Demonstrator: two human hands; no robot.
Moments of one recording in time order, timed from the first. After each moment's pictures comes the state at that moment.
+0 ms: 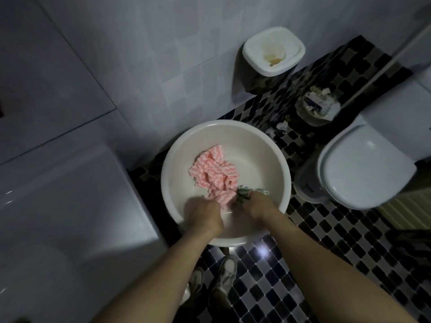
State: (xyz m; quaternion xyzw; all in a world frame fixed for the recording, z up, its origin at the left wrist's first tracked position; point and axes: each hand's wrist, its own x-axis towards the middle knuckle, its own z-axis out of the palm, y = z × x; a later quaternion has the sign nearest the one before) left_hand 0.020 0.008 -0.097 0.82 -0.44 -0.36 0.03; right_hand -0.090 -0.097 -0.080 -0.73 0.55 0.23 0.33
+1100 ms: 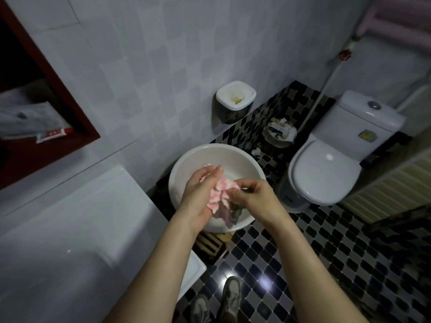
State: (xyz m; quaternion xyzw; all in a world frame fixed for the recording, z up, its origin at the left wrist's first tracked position) left_hand 0.027 0.064 0.094 0.51 -0.11 -0.62 0.59; right_hand -0.113 0.020 0.108 -0.62 0.46 -0.22 0.60
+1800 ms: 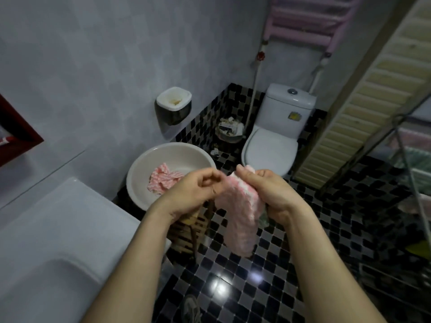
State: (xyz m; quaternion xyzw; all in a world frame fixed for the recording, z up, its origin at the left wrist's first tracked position) left_hand -0.051 0.129 0.151 0.47 -0.60 -0.57 0.30; right_hand -0.248 0.113 0.176 -0.45 0.48 -0.28 0.70
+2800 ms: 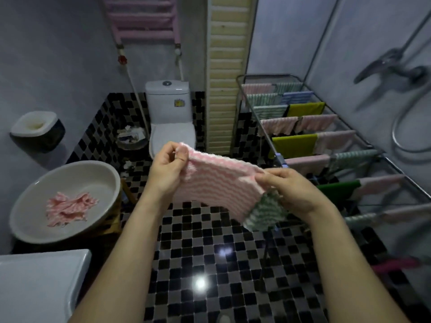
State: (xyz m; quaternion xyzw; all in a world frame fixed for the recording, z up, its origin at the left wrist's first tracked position) left_hand -0.244 0.240 0.183 0.39 -0.60 -0.57 0.42; right_hand -0.459 0.372 0.191 -0.38 0.68 -0.42 0.47
